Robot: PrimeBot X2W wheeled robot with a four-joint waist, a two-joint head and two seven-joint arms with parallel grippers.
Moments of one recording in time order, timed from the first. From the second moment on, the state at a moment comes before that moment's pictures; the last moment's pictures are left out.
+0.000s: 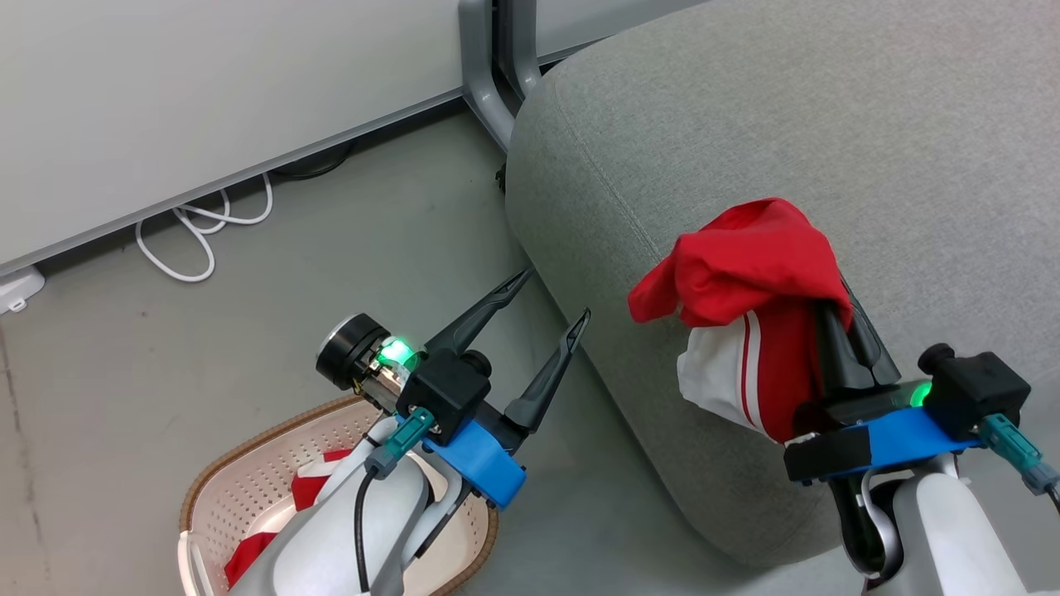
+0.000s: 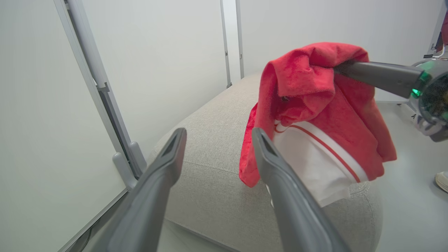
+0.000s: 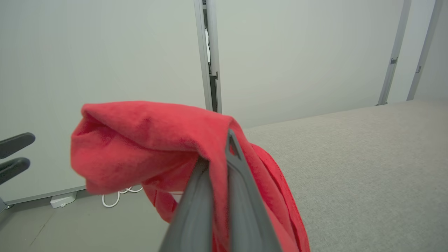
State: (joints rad) left arm -0.49 0.18 -0.69 0.35 -0.25 -0.13 -0.26; right arm -0.27 -0.05 0.03 0.20 0.17 0.13 -0.26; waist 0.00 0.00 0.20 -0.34
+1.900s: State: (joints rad) left arm -0.84 0.30 -0.73 0.19 -0.19 -0.12 -0.26; right arm -0.96 -0.27 -0.54 0.57 0.06 0.13 -0.26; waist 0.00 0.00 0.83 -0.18
